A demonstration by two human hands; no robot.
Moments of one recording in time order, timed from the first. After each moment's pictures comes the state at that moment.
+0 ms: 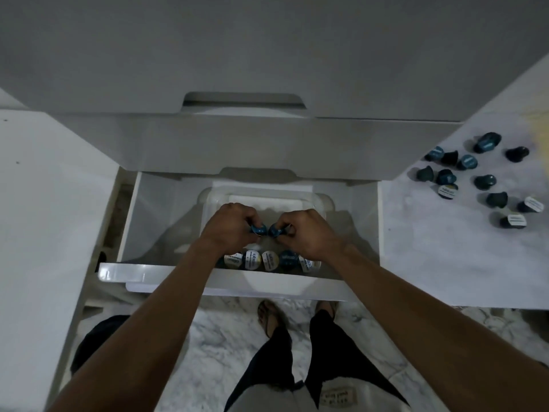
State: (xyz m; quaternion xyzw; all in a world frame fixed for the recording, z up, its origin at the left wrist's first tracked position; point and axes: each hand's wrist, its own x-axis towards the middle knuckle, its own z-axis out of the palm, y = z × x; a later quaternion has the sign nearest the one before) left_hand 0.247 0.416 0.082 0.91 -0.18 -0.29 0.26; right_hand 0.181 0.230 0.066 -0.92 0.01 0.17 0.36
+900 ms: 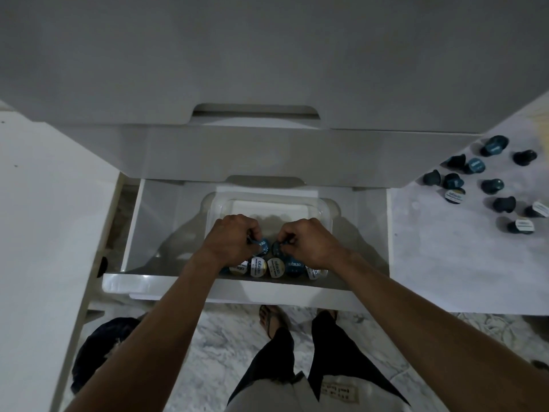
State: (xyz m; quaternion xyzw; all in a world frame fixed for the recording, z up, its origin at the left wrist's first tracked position) left_hand 0.248 0.428 0.071 0.90 -0.20 -0.30 0.23; right_hand 0.185 0.235 0.053 -0.90 0.00 0.21 0.38
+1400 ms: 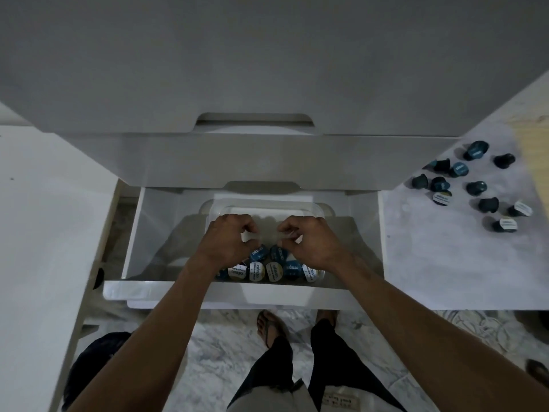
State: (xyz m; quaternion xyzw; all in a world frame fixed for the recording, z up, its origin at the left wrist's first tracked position) left_hand 0.248 0.432 0.079 0.91 -0.19 -0.24 0.26; right_hand 0.179 0.233 0.067 -0.89 0.07 0.13 0.43
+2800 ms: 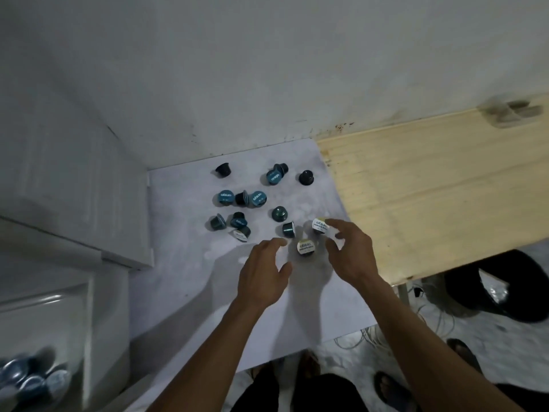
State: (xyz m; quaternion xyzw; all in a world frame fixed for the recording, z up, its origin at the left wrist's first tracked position) left_hand 0.094 -0.056 0.032 0.88 -0.27 -0.22 0.34; right_hand 0.006 -0.233 0.043 -0.87 0.33 -0.09 0.36
